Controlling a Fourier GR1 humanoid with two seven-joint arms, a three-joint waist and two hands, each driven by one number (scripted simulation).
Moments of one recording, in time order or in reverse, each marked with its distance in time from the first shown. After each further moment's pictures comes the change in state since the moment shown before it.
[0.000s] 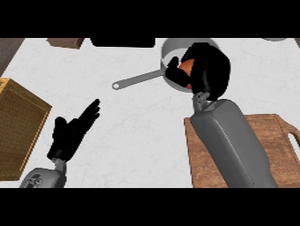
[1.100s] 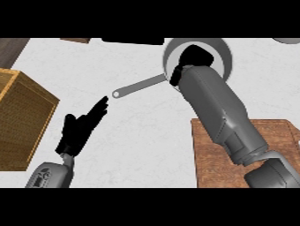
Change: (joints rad) left arm -0.047 -0.030 -0.017 0.033 -0.025 -0.017 -0.016; right arm -0.440 -0.003 -0.184 0.915 -0.163 0.188 0.073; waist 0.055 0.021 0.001
